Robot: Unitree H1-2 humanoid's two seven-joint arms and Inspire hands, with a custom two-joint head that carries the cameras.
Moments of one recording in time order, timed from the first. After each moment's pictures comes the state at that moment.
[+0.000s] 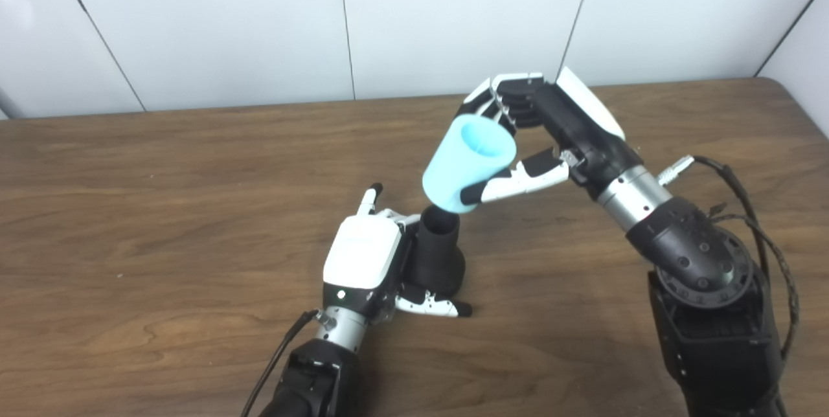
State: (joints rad) left arm -0.14 0.11 -0.60 -0.06 1.09 0.18 0.08; right arm -0.28 -0.25 0.05 -0.63 -0.34 0.47 0.44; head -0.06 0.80
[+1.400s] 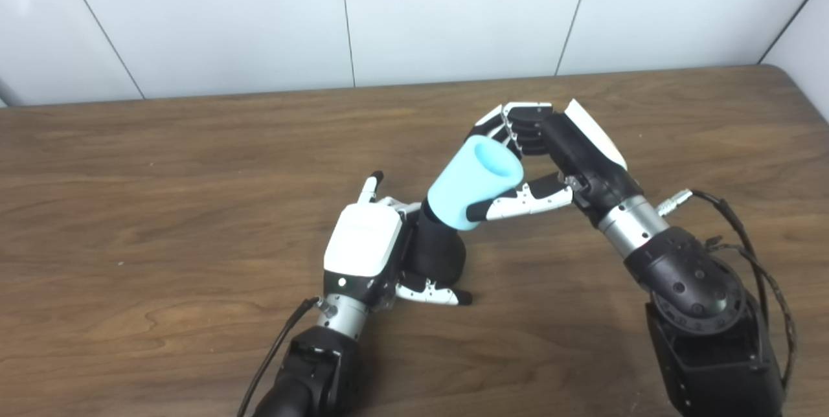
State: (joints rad) left arm -0.14 0.11 -0.60 -0.06 1.09 0.18 0.07; right arm -0.16 -0.23 0.07 -0.62 -0.28 0.46 0.33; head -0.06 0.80
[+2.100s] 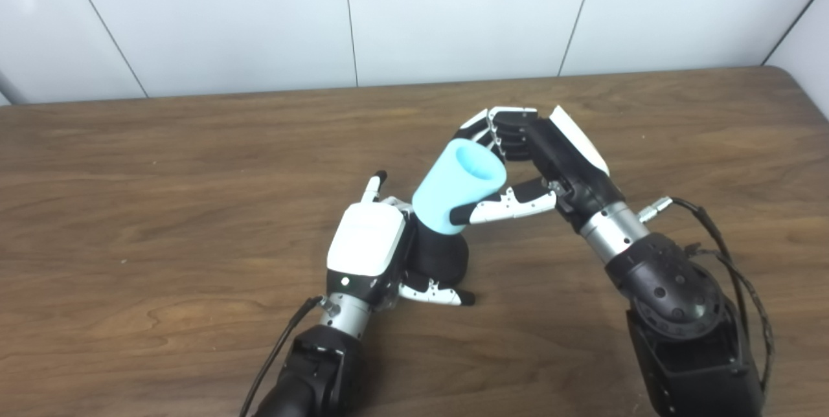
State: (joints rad) left arm -0.15 0.11 -0.61 -0.06 1.10 0.19 0.07; right arm -0.18 -0.19 0.12 -0.60 -0.27 0.46 0.29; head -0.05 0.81
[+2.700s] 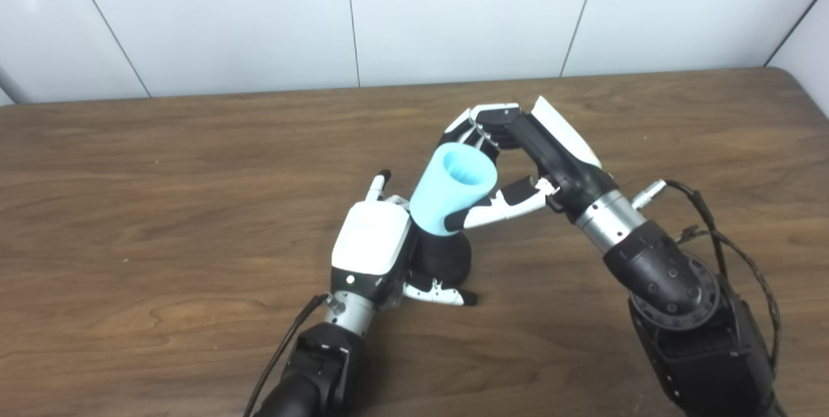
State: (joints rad) left arm -0.15 0.10 -0.62 -0.06 1.13 0.20 0.04; right arm -0.23 -0.31 0.23 -0.59 -0.39 0.36 0.32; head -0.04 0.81
